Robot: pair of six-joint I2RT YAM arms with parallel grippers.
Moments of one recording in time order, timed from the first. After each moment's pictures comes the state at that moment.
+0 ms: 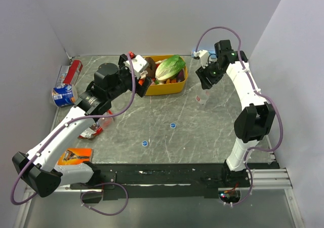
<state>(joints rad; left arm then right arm) -0.61 1.21 1.30 -0.25 0.07 0.25 0.13 1.83 1.86 -1.14 -0.29 -0.61</state>
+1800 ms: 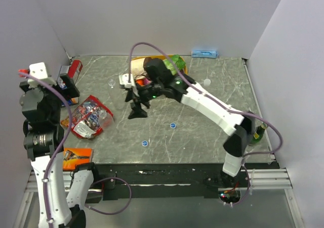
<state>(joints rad) 0.17 0.75 1.21 -0.51 -0.06 -0.06 0.87 1.76 1.85 -0.71 -0.77 -0.53</state>
